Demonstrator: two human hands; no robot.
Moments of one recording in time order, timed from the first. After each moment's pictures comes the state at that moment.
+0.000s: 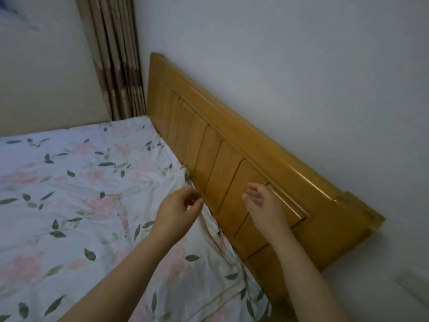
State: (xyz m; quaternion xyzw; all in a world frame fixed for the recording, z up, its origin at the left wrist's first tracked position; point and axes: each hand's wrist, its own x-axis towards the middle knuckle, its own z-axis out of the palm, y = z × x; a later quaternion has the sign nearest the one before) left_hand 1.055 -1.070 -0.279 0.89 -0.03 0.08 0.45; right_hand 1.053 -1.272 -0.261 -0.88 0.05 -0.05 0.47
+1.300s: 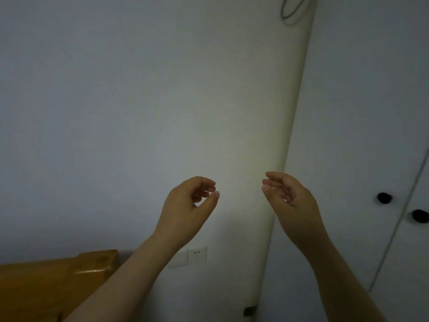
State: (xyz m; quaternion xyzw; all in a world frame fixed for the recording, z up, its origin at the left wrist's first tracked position) left_hand 0.851 -1.460 -0.059 0.57 -0.60 -0.05 0.56; right_hand 0.657 -1.519 -0.050 -0.70 0.37 -0.55 0.27
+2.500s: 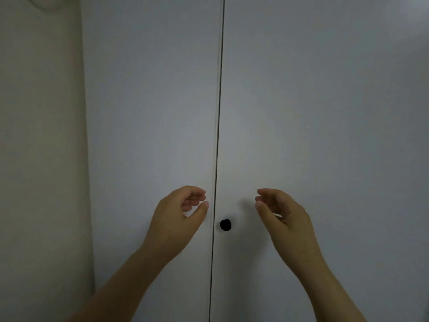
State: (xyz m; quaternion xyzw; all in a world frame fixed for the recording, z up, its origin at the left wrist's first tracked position) left_hand 0.593 -1.650 -0.025 0.21 -0.78 -0.29 0.51; right_hand 0.441 -1.512 -0.027 -0.46 0.63 -0.62 -0.06
